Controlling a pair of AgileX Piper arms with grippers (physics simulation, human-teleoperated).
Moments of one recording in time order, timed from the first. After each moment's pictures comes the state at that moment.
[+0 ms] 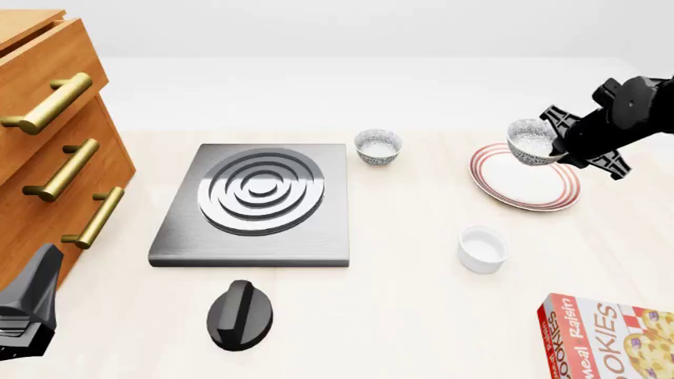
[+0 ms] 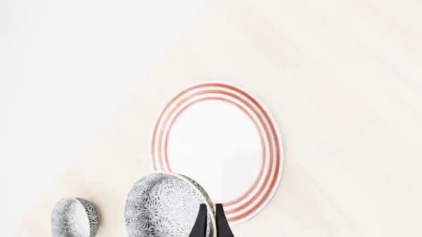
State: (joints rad) left arm 0.00 0.01 0.00 0.00 0.00; right arm -0.17 1.85 -1.30 0.42 0.68
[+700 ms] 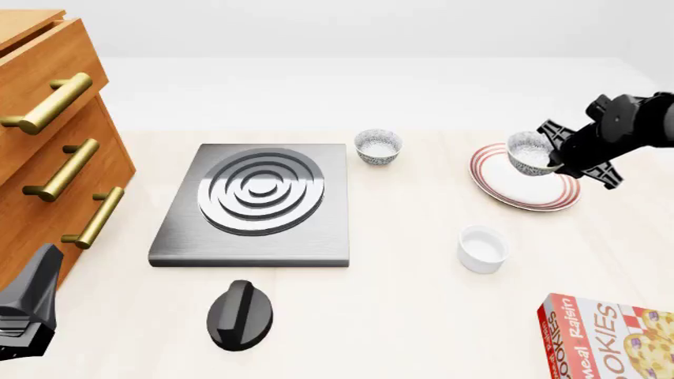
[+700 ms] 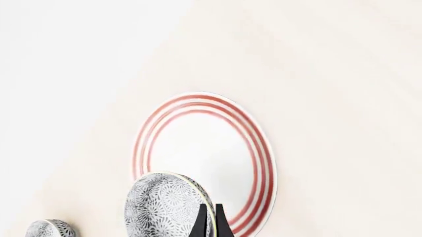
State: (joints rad) left arm 0.00 0.01 0.00 0.00 0.00; right arm -0.20 1.97 -1.34 0.36 0.66
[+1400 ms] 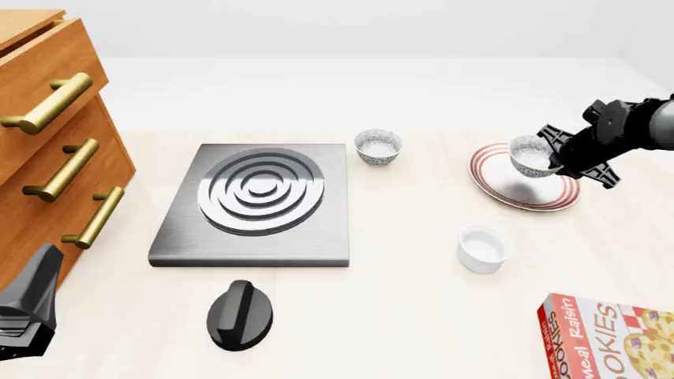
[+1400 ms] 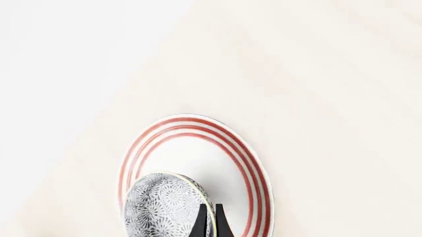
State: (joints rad) left arm 0.00 0.01 0.00 0.00 0.00; right arm -0.23 2.10 -1.47 0.37 0.61
